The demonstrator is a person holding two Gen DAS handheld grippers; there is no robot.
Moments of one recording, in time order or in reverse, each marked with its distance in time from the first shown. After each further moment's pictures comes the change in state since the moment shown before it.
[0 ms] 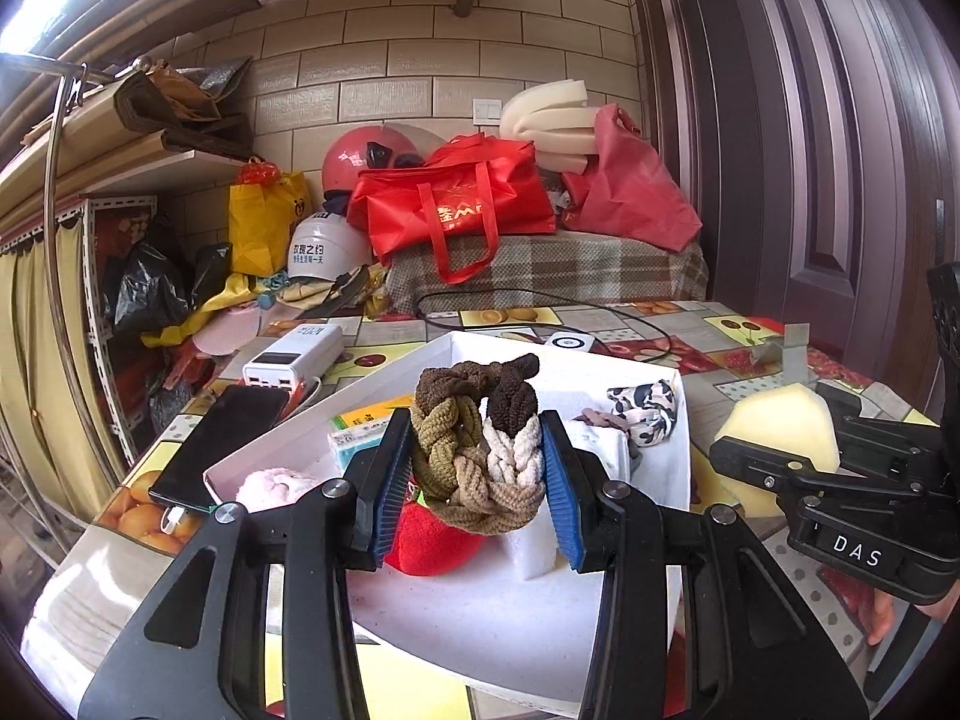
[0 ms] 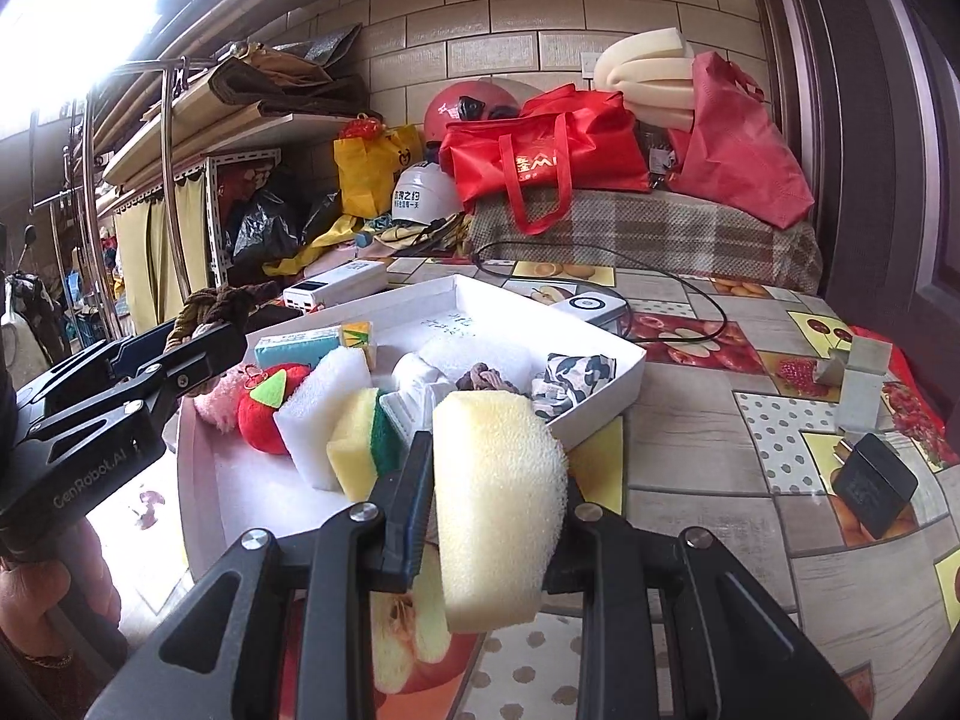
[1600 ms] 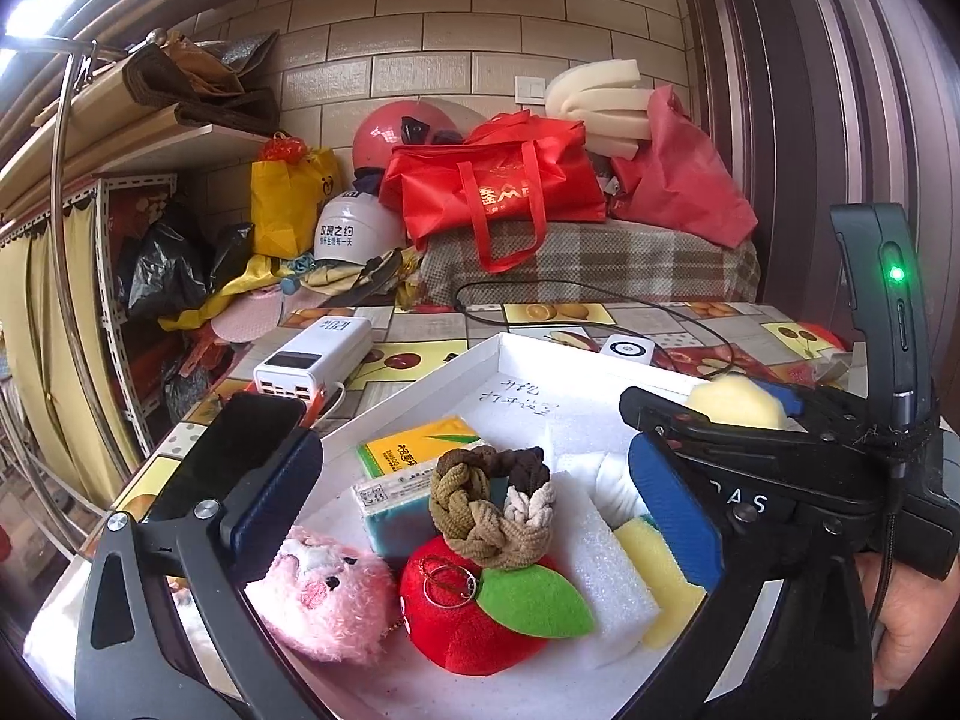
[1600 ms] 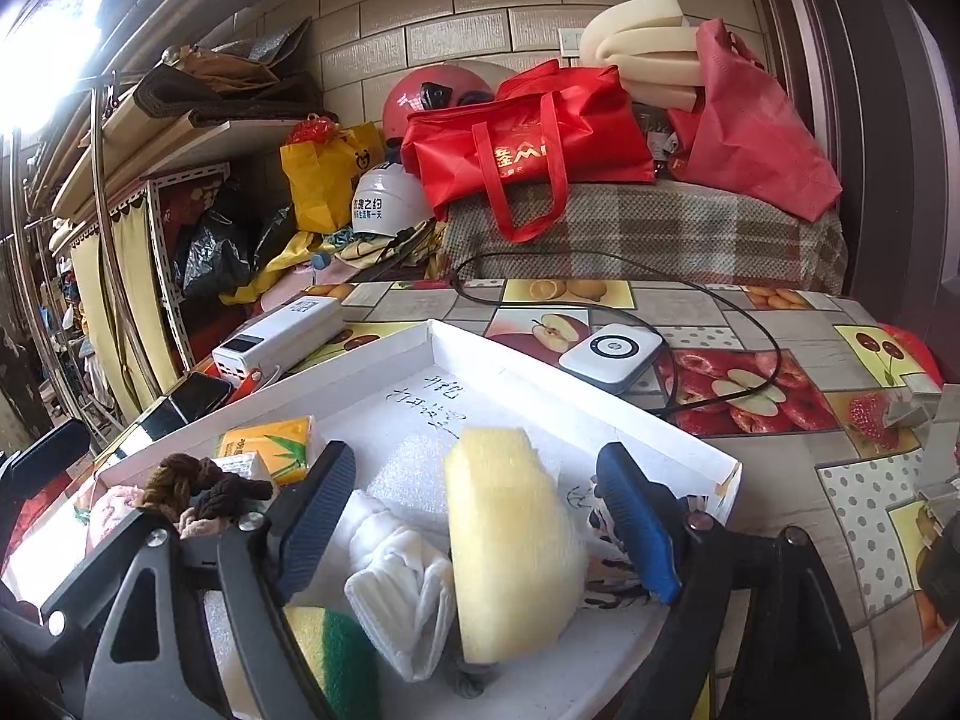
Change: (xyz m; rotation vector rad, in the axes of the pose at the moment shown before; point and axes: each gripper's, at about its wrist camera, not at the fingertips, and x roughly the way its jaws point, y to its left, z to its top) left arm 0.059 0.024 0.017 -0.040 0.041 0.079; right arm 0.105 0.000 0.055 0.076 0.004 -0.047
